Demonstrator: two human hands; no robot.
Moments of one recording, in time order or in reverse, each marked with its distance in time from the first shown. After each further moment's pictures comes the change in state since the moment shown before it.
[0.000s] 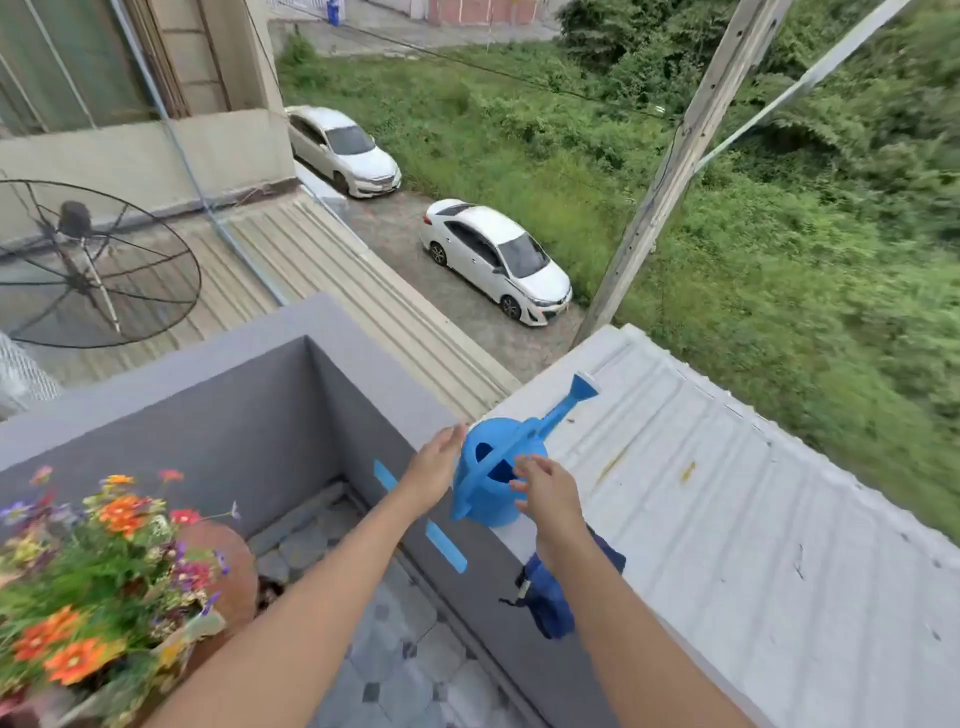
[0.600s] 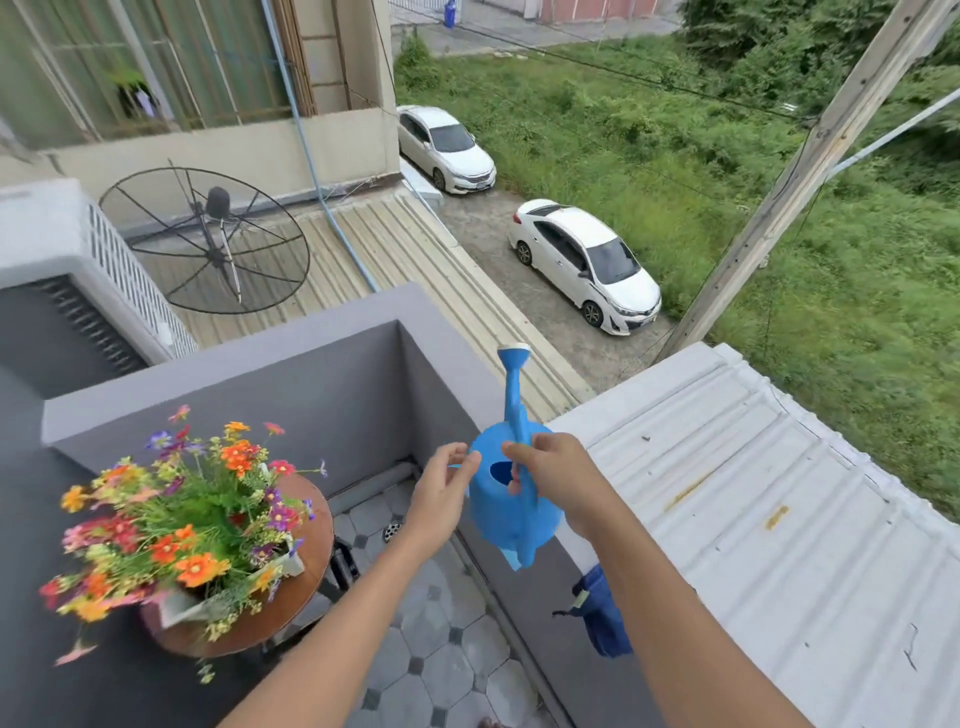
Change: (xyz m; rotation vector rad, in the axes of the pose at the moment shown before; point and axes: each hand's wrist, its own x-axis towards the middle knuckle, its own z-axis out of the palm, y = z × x) left_hand -0.071 -0.028 -0.026 -0.173 0.356 -0.005; right_hand -0.017 -0.045 0.046 -0.443 -0.438 -0.185
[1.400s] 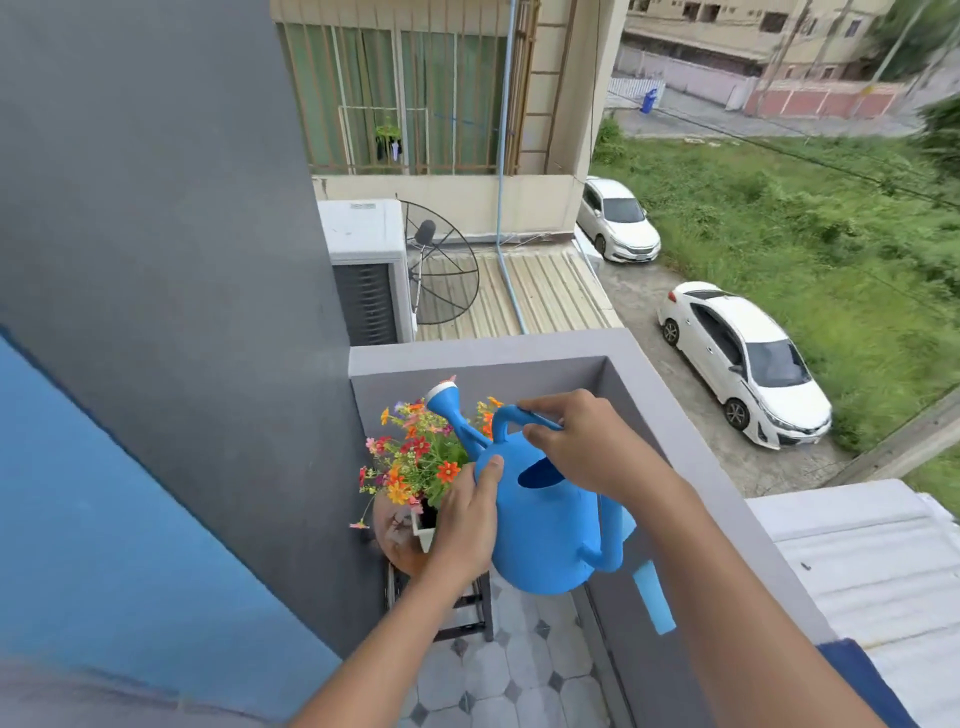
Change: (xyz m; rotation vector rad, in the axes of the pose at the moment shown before) left_hand -0.177 -0.001 -0.211 -0.193 0.426 -0.003; right_hand -0.132 -0.143 0.222 -0.741 -0.253 -0.520
